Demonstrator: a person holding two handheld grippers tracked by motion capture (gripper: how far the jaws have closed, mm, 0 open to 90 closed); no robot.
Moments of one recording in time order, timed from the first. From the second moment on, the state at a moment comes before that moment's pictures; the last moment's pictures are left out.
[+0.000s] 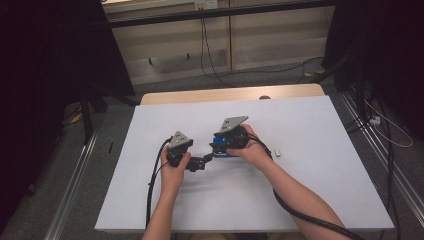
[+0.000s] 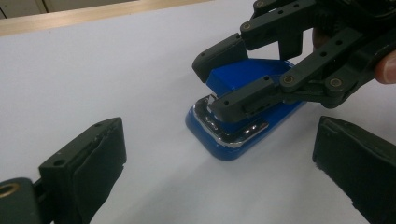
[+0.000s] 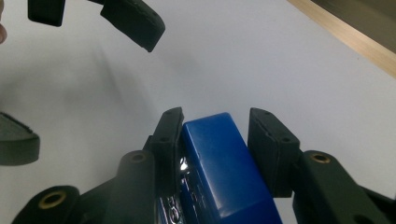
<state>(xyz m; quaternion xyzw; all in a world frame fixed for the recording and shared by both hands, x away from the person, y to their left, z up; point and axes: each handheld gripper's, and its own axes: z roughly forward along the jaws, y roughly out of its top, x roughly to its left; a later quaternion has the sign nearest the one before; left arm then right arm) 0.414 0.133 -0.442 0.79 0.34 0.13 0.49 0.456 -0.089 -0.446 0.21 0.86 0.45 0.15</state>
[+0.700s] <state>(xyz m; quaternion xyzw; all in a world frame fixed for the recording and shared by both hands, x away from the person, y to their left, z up) 0.417 0.125 -0.448 0.79 0.34 0.13 0.50 0.453 -0.103 -0.427 0.21 0.84 0.48 0.15</state>
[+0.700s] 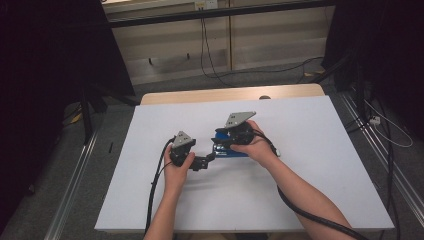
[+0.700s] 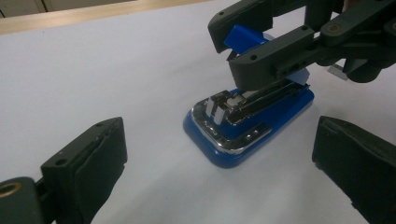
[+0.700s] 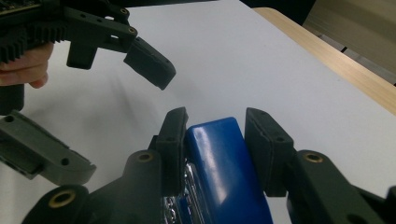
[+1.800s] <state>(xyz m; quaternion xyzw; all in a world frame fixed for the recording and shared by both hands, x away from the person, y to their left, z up) 0.433 0.083 -0.454 0.80 0.31 0.15 0.50 0.452 -0.114 -0.418 0.23 0.82 0.50 0.14</state>
